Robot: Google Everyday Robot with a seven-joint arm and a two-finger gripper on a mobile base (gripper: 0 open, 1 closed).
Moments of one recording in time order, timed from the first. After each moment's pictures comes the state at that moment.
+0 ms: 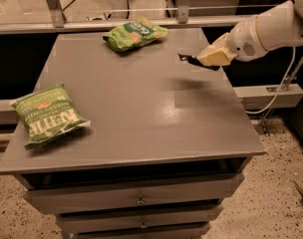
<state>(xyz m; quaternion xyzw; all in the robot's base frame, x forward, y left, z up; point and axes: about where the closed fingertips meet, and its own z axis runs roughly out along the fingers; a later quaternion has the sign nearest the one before) 0.636 -0.166 0.920 -0.50 0.75 0.15 0.40</state>
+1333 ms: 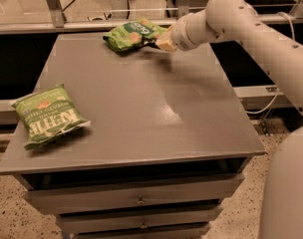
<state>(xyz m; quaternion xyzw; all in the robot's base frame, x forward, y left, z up) 0.790 -0.065 0.888 -0.54 0.69 0.04 0.48</state>
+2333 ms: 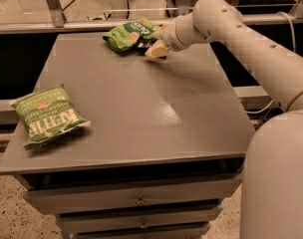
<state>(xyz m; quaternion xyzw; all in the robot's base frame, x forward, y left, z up) 0.816 -0.041 0.870 -0.55 0.69 0.03 0.48</state>
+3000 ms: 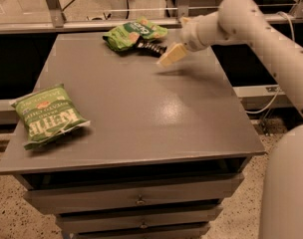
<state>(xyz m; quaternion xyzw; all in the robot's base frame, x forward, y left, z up) 0.802 -0.085 0.878 -0.51 0.71 0.08 0.49</state>
